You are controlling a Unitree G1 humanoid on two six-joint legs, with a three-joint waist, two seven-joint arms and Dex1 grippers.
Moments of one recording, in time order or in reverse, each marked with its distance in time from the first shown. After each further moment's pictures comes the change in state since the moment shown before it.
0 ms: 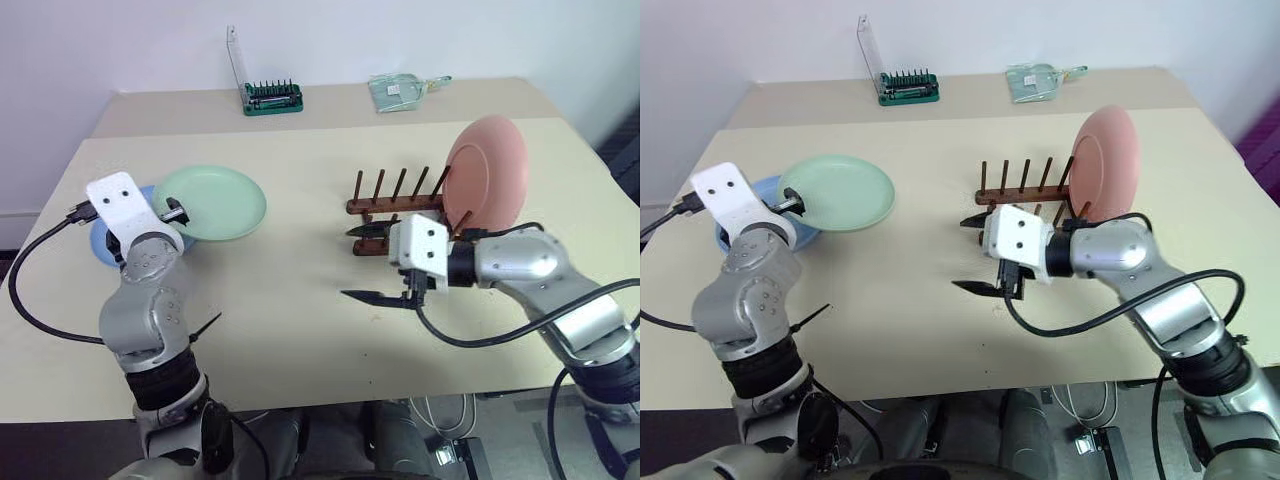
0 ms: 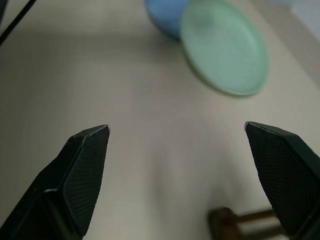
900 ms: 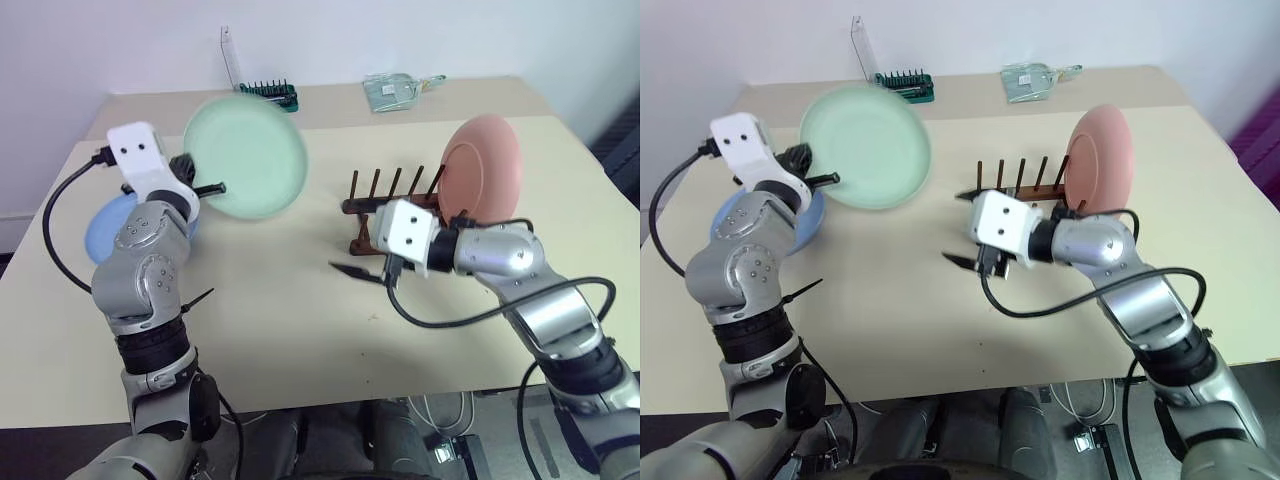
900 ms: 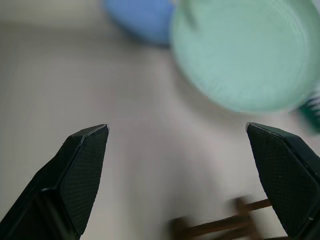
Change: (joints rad) left arm -0.088 0.108 -0.104 0.085 -0.120 -0.232 -0.439; right arm -0.119 0.124 0.055 0.092 -0.271 -0.088 -0.147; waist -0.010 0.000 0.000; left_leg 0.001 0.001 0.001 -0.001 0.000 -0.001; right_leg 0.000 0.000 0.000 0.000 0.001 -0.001
